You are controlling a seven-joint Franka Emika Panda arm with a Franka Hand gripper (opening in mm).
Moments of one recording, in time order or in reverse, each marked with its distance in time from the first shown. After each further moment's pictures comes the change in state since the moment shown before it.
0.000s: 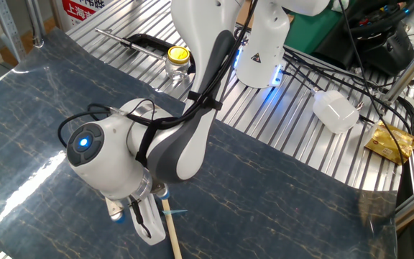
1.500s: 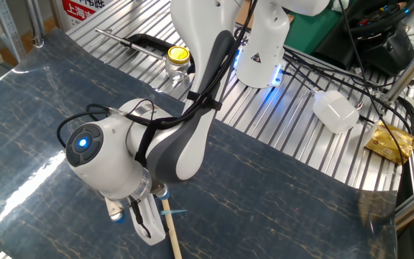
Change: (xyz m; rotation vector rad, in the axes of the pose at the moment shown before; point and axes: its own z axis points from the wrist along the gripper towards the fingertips) arm 0.000 0.000 0.000 0.000 0.001 -0.003
